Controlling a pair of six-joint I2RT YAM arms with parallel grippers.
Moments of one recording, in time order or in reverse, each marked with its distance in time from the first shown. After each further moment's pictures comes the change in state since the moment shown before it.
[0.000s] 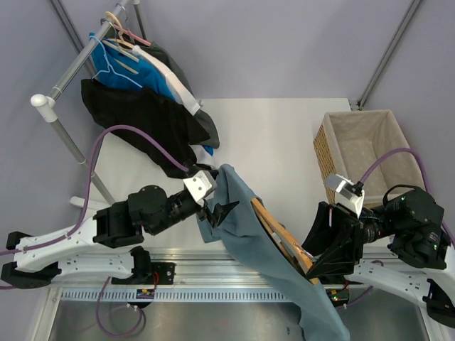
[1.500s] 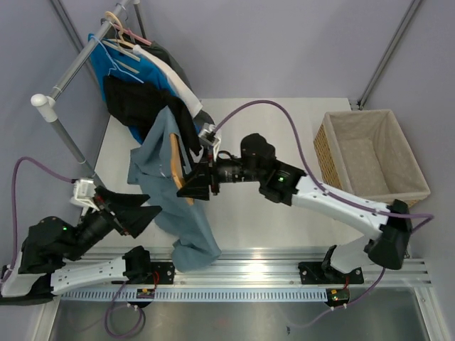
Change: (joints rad) left arm -0.001 -0.662 -0.107 -0.433 -0.192 -0.707; right arm -0.004 0.924 0.171 0.539 0.277 -0.309
